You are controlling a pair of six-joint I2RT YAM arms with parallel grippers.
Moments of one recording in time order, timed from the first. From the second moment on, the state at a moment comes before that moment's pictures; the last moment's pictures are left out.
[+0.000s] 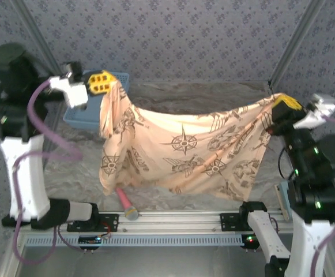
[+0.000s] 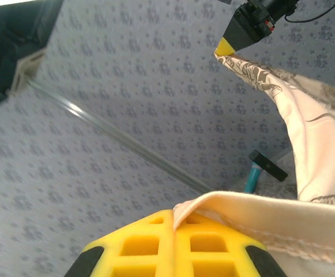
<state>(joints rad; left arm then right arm) -0.11 1.41 2.16 -0.84 1.28 0.94 -0.02 0.72 1.39 -0.57 -0.11 0.26</state>
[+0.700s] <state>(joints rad) -0.15 2.63 2.73 -0.88 0.92 0.81 0.01 1.70 1.33 -0.41 0.14 0.38</state>
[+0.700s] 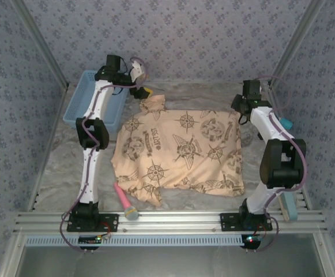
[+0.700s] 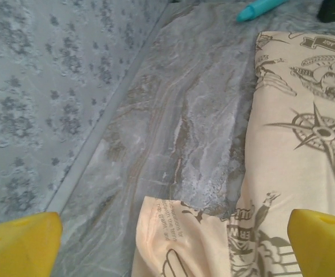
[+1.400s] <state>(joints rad) -0.42 1.98 1.57 -0.84 0.26 -0.29 0.32 1.35 0.75 -0.52 0.05 0.59</state>
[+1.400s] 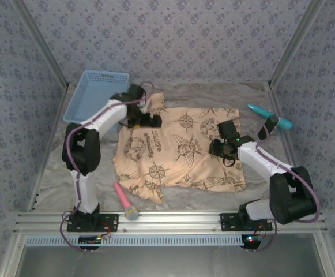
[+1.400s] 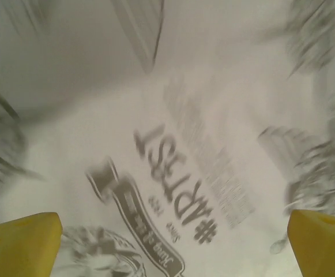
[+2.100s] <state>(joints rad) -0.41 2.47 2.18 -0.83 0.02 -0.33 0.23 1.31 0.55 -0.41 0.17 0.74</state>
